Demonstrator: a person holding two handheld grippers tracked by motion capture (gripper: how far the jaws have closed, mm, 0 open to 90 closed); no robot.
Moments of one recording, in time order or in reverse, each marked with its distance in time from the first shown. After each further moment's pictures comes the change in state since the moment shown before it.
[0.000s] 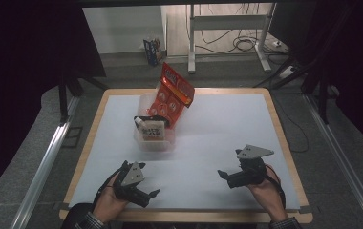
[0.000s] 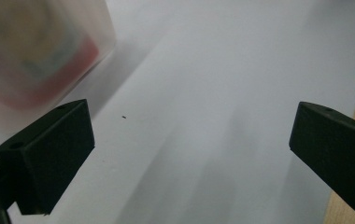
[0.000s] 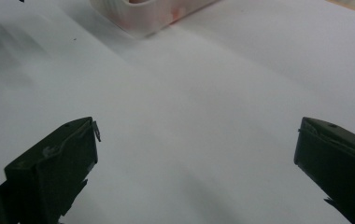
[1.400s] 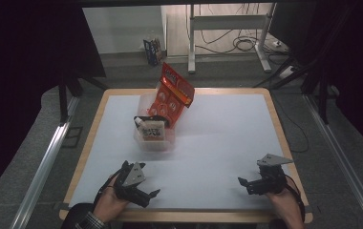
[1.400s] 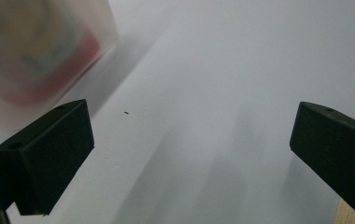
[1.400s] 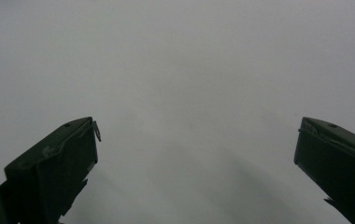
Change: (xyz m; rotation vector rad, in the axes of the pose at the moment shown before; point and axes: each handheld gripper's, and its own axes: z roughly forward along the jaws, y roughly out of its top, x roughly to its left) left arm 0.000 -0.001 0.003 0.021 0.016 0.013; right arm -0.029 -0.054 -0.024 0.110 -0.093 0.120
